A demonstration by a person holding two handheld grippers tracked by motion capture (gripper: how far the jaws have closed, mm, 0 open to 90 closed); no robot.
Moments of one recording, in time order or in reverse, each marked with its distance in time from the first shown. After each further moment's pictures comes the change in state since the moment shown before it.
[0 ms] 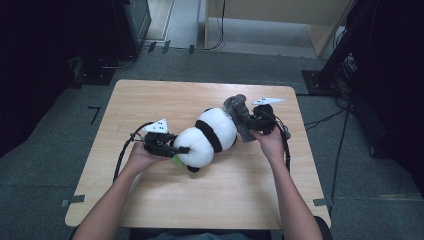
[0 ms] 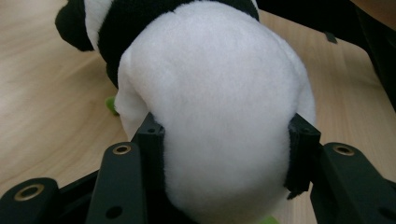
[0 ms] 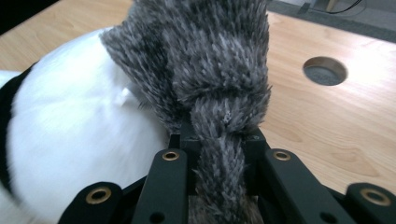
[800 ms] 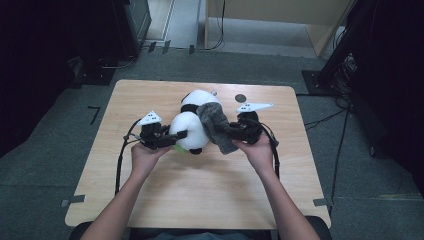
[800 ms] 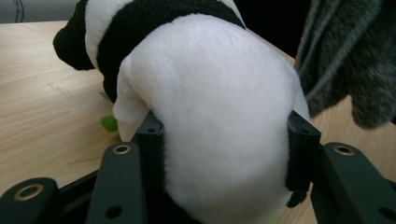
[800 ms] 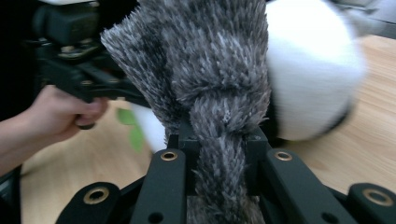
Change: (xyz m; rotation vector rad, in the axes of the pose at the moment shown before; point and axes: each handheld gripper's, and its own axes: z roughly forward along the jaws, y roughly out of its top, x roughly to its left) left arm -0.014 0.014 -0.007 -0.155 0.279 -0.249; right arm 0.084 0.011 -0.018 -0.046 0.302 -0.051
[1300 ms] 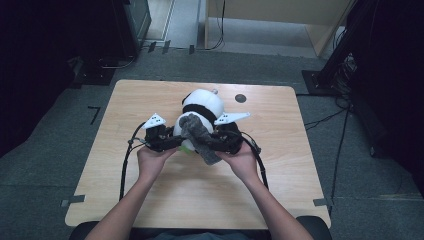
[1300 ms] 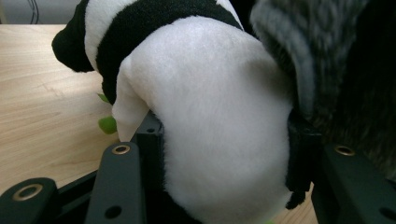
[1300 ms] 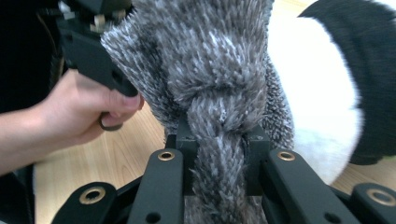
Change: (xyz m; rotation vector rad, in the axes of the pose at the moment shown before) left arm -0.016 -0.003 0.005 -0.035 0.033 -0.044; right arm 0.036 -0.013 0.038 0.054 0.048 -0.081
